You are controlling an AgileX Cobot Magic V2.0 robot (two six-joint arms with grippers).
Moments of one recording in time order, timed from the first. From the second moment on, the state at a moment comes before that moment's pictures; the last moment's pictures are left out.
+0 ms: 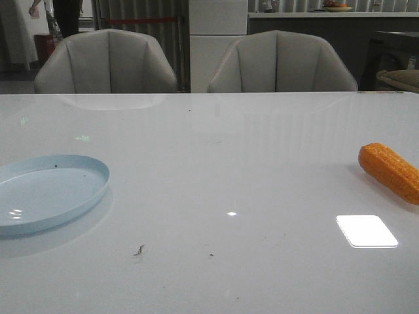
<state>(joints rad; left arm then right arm) -0.01 0.00 -0.22 -0.02 -0.15 0.06 0.08 -0.01 -0.15 0.06 -0.10 0.00</state>
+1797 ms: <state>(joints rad) 0.03 1.33 -0.98 -0.14 0.59 0.06 0.08 0.75 -0.43 0.17 0.17 0.01</state>
